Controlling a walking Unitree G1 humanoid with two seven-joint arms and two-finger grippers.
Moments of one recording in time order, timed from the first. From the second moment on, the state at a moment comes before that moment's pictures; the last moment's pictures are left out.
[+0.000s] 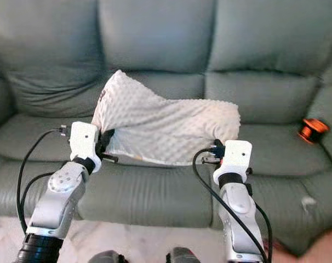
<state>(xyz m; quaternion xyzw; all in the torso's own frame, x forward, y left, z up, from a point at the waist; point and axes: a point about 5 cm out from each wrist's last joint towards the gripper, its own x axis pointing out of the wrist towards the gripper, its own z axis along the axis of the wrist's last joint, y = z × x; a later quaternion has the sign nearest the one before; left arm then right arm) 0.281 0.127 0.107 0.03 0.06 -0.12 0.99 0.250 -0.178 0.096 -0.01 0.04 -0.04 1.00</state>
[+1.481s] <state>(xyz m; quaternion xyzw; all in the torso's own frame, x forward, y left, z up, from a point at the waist) 0.341 0.101 0.073 0.13 0.15 -0.14 0.97 0.280 -0.209 0.077 0.03 0.16 -0.09 0.98</state>
